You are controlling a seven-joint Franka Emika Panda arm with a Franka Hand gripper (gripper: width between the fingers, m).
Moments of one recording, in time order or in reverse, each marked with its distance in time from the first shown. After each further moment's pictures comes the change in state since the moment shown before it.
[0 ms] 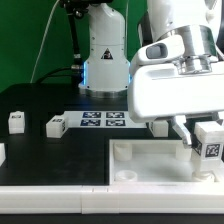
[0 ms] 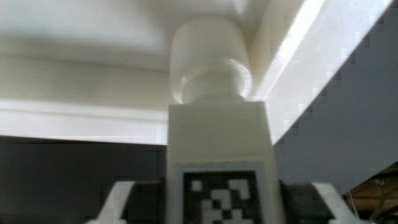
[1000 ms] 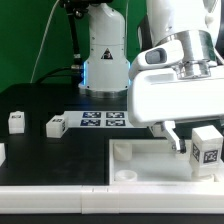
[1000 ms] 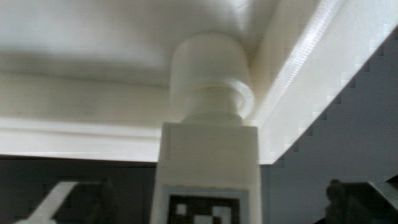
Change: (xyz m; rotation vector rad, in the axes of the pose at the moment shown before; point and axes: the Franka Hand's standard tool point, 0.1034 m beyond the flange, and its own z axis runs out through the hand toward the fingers) arm -0.005 0.000 0.004 0.002 -0.013 0.000
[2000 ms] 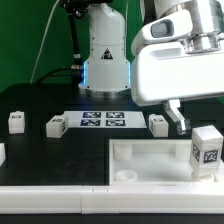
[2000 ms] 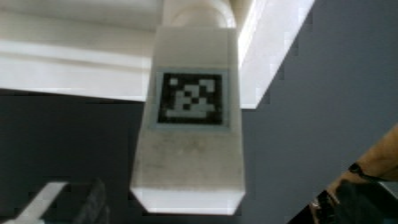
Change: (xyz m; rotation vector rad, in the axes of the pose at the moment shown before) arm 0.034 -0.001 -0.022 0.033 -0.079 0.001
